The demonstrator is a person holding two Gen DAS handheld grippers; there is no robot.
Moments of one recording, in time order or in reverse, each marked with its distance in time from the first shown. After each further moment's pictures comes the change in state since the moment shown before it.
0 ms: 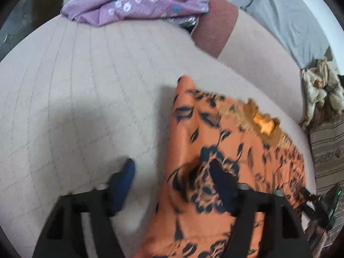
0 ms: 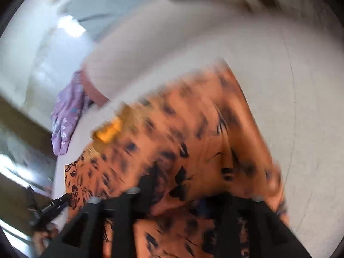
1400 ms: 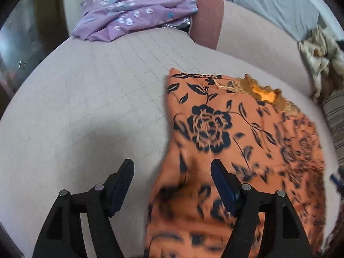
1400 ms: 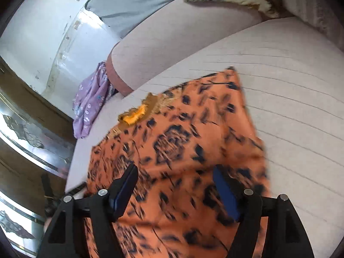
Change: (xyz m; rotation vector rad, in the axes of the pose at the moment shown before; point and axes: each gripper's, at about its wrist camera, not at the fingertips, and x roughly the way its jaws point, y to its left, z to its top) left arm -0.053 -0.012 -0.050 0.132 -0.013 0.164; right arm -0.061 0.015 -0.019 -0.148 0.001 0.075
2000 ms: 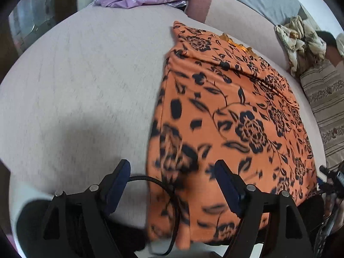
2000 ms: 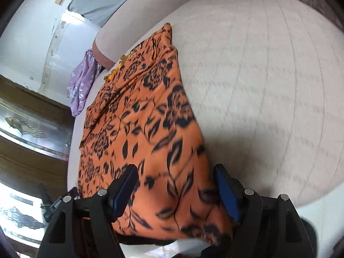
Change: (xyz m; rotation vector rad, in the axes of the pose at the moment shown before) left arm -0.093 0.028 -0.180 -0.036 0.082 -0.096; right arm -0.122 -0.092 -0.153 0.140 0.140 0.006
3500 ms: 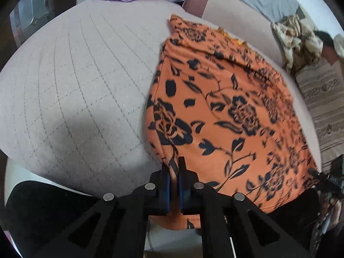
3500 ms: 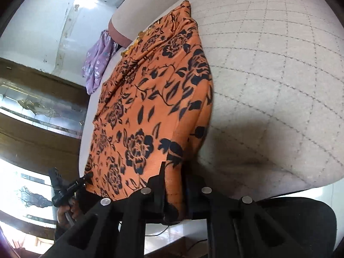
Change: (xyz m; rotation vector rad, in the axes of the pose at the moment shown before) left arm -0.011 -0.001 -0.017 -0.005 0.026 -0.044; right arm 0.007 0.005 -0.023 -0.046 0.106 0.123
